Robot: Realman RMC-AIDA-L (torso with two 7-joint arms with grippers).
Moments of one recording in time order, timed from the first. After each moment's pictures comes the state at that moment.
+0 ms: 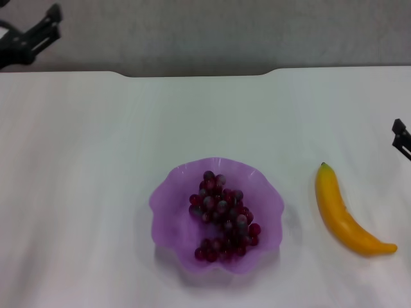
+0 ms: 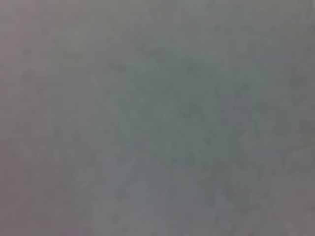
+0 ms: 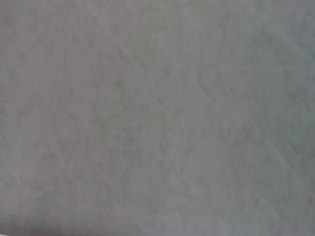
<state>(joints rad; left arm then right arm) -0.09 -2.04 1.40 1.32 0.81 0.60 -0.94 0.05 2.01 1.48 0.89 -0.14 0.72 -2.83</state>
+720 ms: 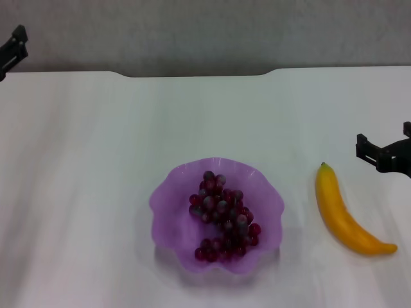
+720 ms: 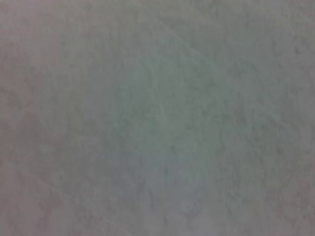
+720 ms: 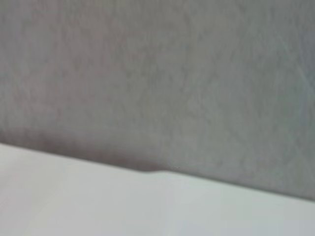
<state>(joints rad) -0.05 -2.04 1.38 1.32 0.80 0.53 -0.94 -0.05 2.00 1.25 1.60 -0.14 -0.30 -2.83</state>
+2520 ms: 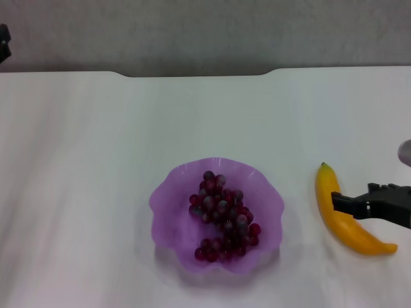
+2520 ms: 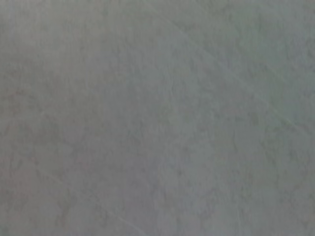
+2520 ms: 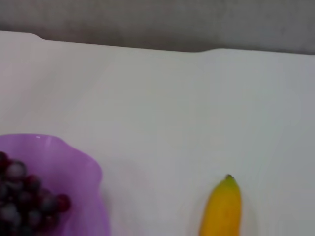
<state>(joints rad) 0.00 -2.03 1.37 1.36 0.81 0.52 -0.97 0.09 1.88 1.20 1.55 0.38 -0.58 -3.00</state>
